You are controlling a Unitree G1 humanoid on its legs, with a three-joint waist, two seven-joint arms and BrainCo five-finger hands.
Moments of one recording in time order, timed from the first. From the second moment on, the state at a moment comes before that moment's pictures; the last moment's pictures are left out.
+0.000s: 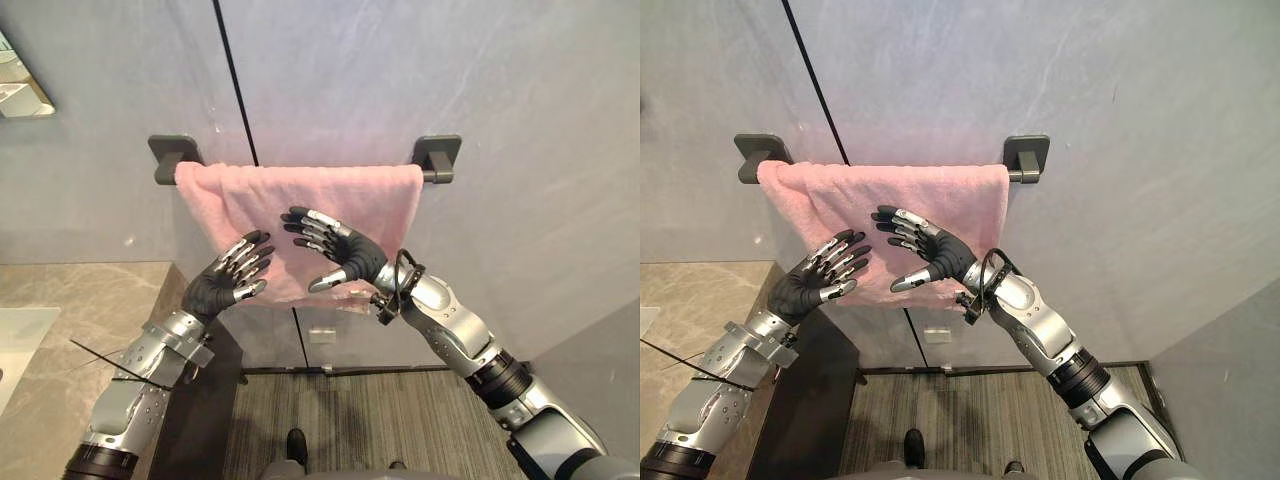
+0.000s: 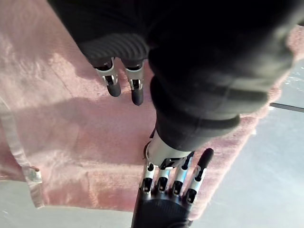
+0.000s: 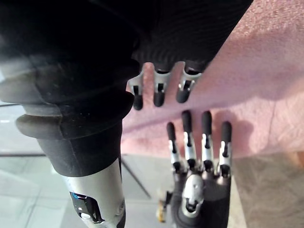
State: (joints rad) left arm 0.06 0.62 -0.07 -0.08 -0.77 -0.08 -0.41; right arm -0.47 -0.35 0.53 -0.01 0.59 -0.03 0.33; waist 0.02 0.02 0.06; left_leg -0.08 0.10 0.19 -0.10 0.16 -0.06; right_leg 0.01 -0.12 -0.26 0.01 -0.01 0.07
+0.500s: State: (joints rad) left arm 0.08 0.45 0.06 0.13 -0.66 -0.08 -0.28; right arm -0.12 -0.34 0.24 -0.02 0.58 -0.01 0.26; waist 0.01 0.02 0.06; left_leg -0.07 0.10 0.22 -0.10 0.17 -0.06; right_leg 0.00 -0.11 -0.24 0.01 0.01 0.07
